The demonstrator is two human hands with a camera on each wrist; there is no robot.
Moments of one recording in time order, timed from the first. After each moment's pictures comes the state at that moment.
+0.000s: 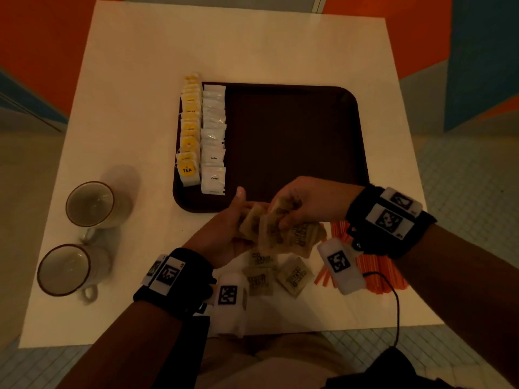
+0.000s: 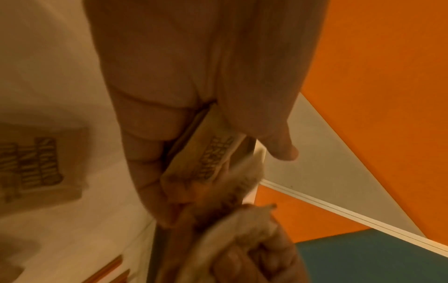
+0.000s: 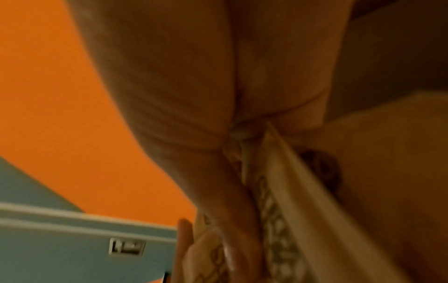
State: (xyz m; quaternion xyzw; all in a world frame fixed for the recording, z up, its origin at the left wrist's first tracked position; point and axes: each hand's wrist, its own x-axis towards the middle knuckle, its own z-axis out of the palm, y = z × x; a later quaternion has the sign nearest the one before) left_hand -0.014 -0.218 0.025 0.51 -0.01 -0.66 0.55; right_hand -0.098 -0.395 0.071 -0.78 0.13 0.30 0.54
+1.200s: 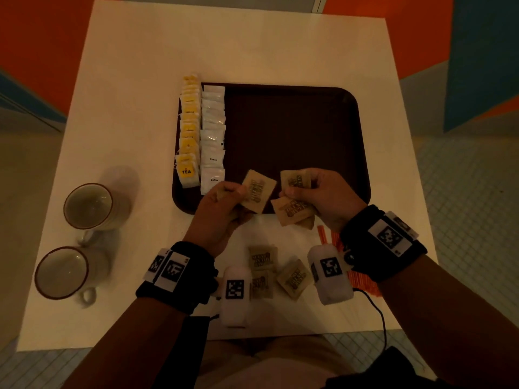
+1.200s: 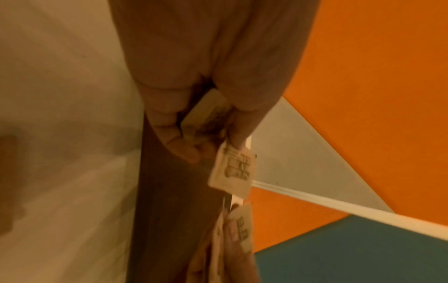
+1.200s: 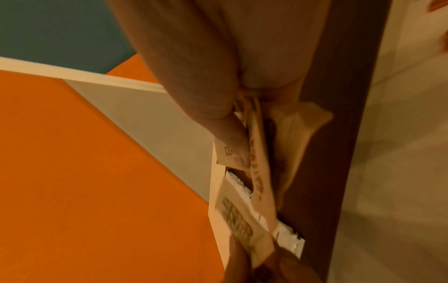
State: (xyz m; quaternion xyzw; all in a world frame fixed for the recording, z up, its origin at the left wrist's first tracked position) left_hand 0.001 -0.230 0.016 0.56 0.03 -0.50 0.66; right_hand -0.108 -0.386 0.055 -0.56 0.43 0.01 0.71
